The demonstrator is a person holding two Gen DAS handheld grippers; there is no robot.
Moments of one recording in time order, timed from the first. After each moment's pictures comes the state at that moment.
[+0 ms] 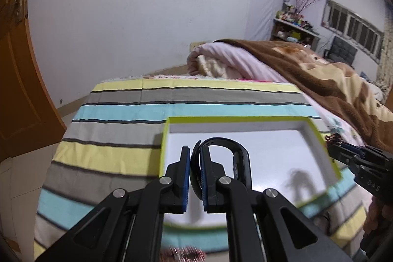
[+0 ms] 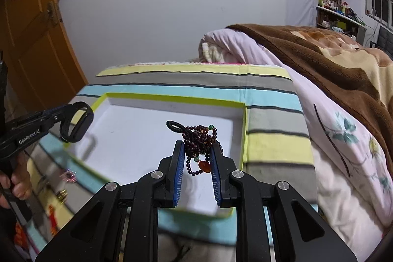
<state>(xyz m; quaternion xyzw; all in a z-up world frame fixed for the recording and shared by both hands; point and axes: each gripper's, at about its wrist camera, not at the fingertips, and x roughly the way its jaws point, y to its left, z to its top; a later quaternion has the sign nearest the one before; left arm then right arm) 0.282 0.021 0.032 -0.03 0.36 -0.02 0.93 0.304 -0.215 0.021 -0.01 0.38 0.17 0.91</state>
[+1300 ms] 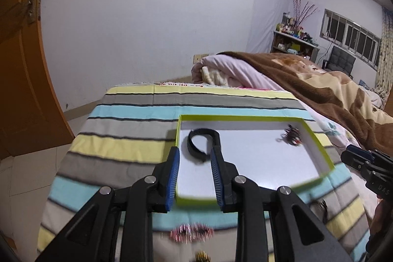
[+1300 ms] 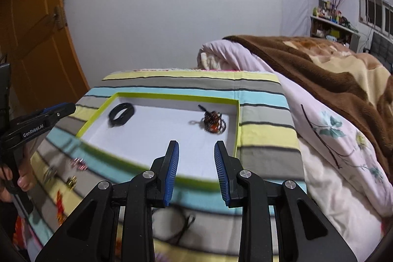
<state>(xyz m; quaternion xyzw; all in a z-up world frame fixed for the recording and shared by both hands) 0.217 0.038 0.047 -0.04 0.31 -0.02 0.95 0.219 -0.226 0.045 -0.01 0.33 0.16 0.93</state>
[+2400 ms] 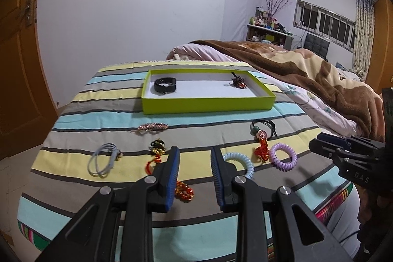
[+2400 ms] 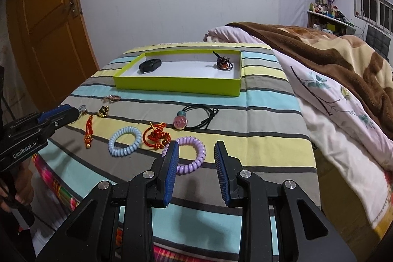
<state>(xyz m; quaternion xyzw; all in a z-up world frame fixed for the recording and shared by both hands) 0.077 -0.007 0.016 -0.02 0.31 -0.08 0.95 0.097 -0.234 0.004 0.00 0.34 0.16 0.93</state>
